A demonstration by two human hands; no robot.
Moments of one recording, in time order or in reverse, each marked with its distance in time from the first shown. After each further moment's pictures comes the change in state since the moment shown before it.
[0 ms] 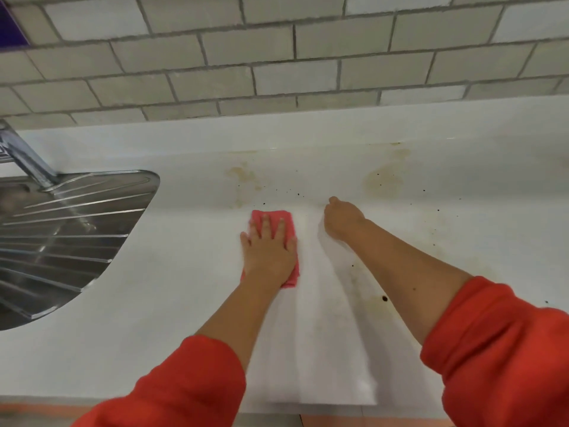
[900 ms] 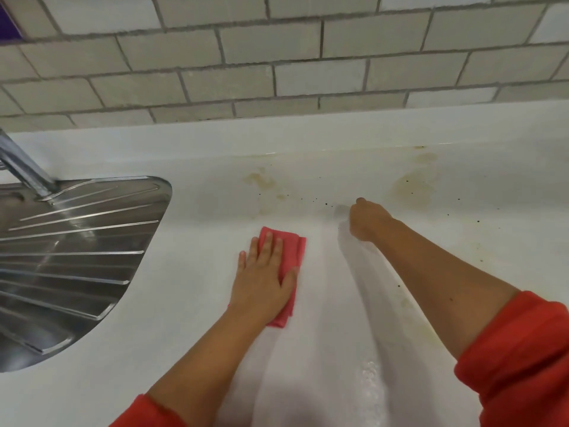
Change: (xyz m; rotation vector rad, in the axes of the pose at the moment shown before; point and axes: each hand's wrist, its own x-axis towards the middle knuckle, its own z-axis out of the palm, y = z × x) left_hand -0.001 -0.087 -0.008 -0.038 0.012 0.174; right_hand 0.033 -0.021 -0.012 0.050 -0.011 0.115
